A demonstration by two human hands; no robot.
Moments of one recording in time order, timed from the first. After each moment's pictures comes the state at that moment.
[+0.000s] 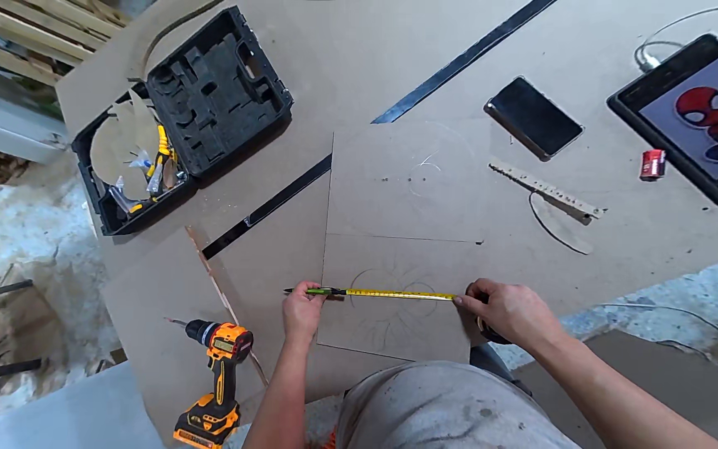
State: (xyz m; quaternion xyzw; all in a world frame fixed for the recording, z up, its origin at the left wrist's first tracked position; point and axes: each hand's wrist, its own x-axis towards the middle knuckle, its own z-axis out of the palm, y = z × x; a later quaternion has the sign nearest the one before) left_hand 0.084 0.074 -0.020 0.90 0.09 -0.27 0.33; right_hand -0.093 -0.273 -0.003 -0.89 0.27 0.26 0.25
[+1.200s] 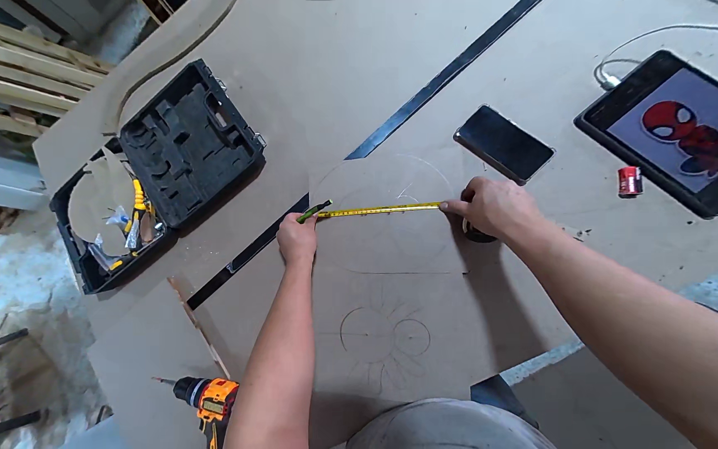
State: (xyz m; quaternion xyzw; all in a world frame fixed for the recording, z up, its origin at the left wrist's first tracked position) left_hand 0.272 -0.096 -0.021 0.93 0.05 -0.19 0.30; right_hand 0.089 -0.402 -0.003 -0.89 0.35 0.18 0.22
